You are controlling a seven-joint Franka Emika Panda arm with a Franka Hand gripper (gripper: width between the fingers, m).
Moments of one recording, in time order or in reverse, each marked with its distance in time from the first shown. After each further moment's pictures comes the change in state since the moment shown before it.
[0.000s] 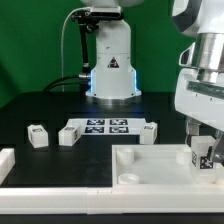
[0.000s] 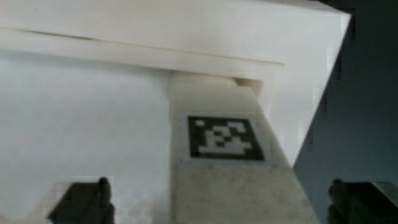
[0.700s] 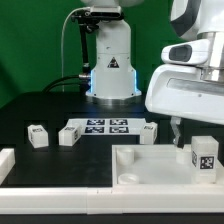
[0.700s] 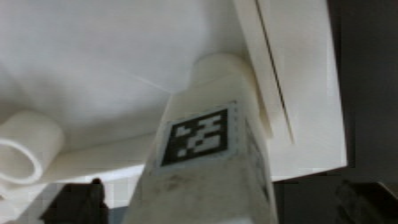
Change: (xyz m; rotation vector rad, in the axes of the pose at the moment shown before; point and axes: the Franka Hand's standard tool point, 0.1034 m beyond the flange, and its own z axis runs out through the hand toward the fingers) arm -0.001 -0.003 -0.001 0.034 0.026 -0.854
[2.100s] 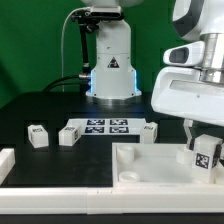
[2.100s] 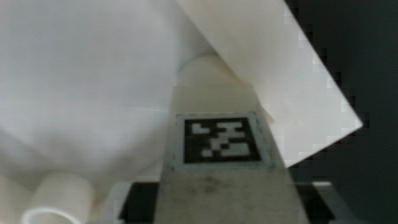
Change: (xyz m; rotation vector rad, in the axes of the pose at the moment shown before) arm -0.002 0.000 0.002 -0.029 0.007 0.470
